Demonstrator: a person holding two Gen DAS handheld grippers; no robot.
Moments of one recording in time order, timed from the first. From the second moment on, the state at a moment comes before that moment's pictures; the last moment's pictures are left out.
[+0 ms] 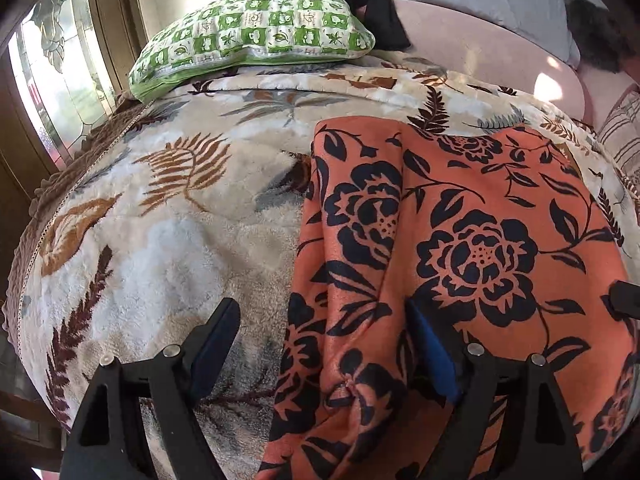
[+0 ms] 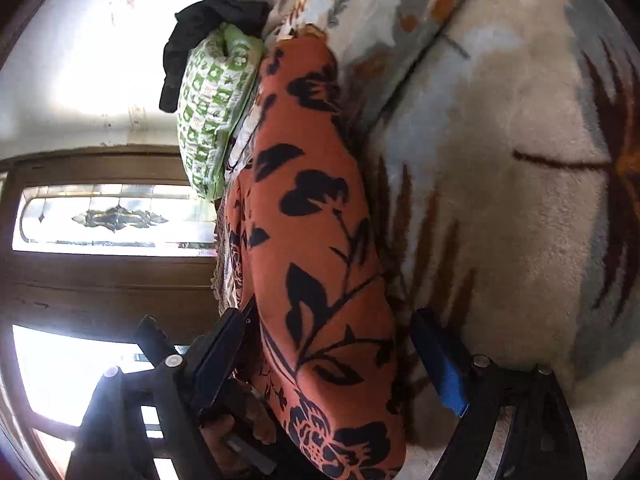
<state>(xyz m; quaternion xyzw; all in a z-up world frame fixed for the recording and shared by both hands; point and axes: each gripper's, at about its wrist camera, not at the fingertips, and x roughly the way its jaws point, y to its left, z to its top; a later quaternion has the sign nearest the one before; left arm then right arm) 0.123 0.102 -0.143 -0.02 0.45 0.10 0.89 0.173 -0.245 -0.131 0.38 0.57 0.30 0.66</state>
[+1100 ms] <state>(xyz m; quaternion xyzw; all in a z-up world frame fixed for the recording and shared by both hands) 0.124 0.127 -0.155 -0.12 0.45 0.04 0.88 0.258 -0.236 -0.106 0.35 0.55 0.20 0.73</state>
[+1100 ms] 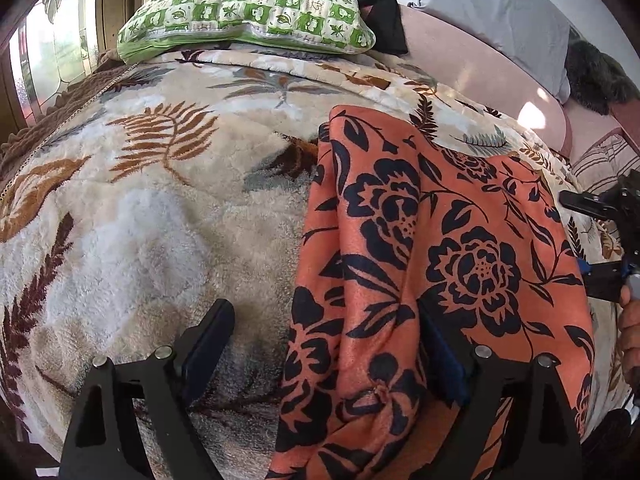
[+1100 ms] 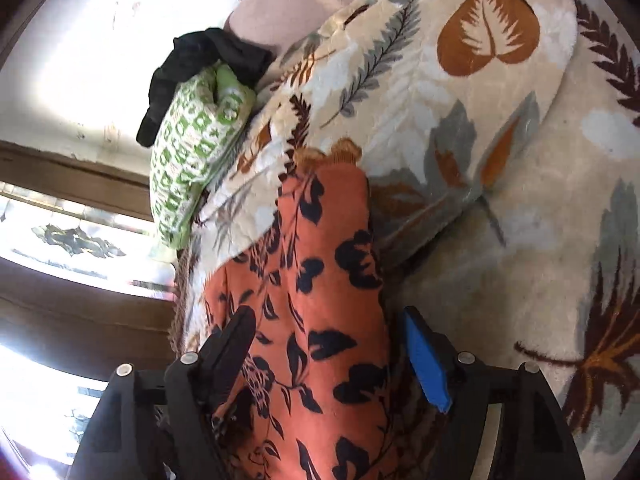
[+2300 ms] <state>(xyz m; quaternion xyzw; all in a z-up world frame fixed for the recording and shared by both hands) 0.118 0.176 -0.119 -0.25 0.45 -0.06 0.86 0.189 -0.202 -0.108 0.28 0.59 0.24 0.72</state>
